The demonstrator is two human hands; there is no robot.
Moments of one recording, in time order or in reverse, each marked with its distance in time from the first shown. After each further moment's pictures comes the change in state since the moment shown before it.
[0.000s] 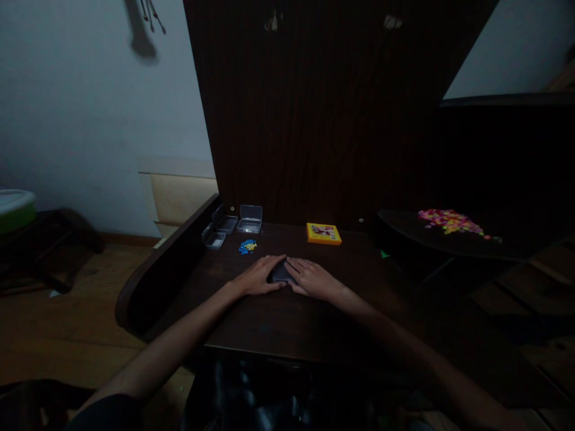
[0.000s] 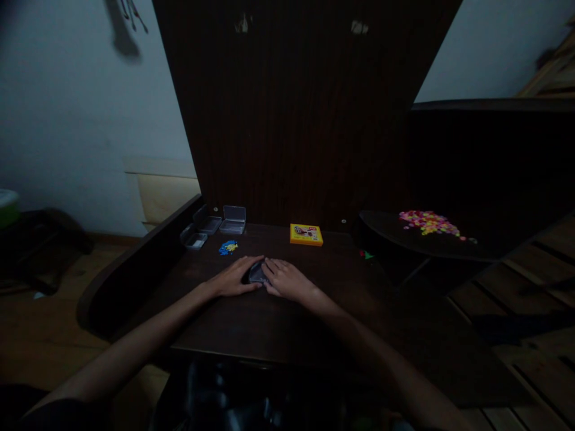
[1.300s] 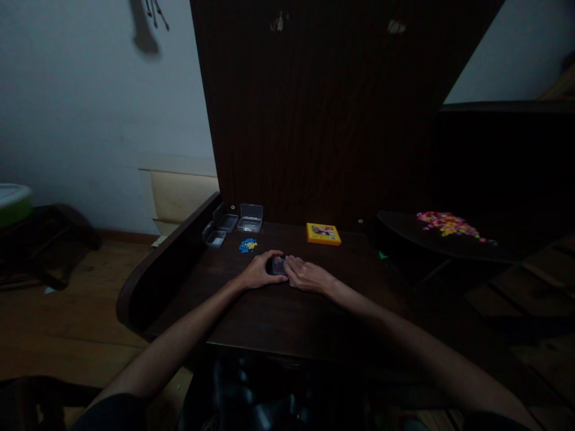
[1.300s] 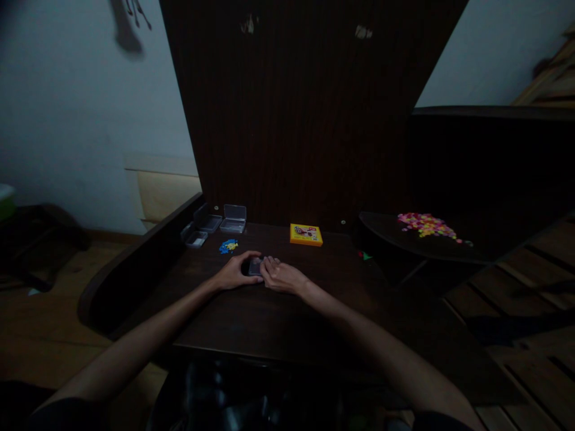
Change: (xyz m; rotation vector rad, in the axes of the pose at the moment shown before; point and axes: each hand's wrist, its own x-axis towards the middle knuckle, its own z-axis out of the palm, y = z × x) left_hand 0.008 -0.007 0.006 -0.314 0.180 -0.130; right_hand 0.015 0.003 0.004 -0.265 -0.040 -0.193
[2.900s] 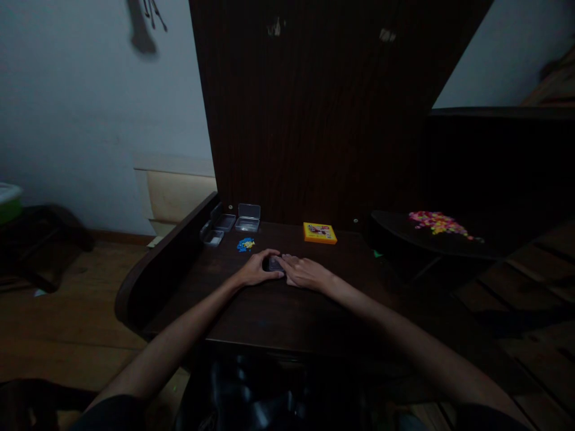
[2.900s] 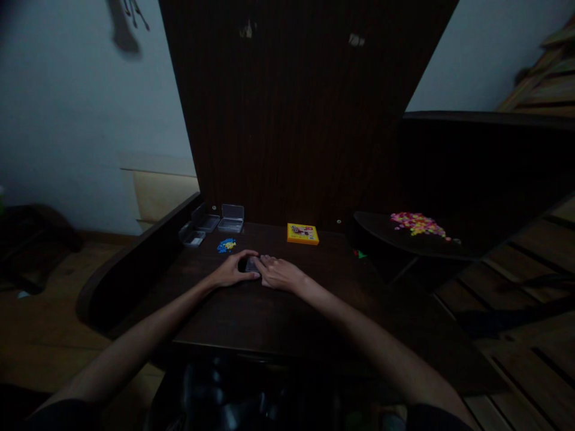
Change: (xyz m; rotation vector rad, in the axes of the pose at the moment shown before) left_hand 0.001 -0.003 -0.002 -0.078 -0.015 -0.014; right_hand 0.002 0.002 -0.019 0.176 -0.081 0.095
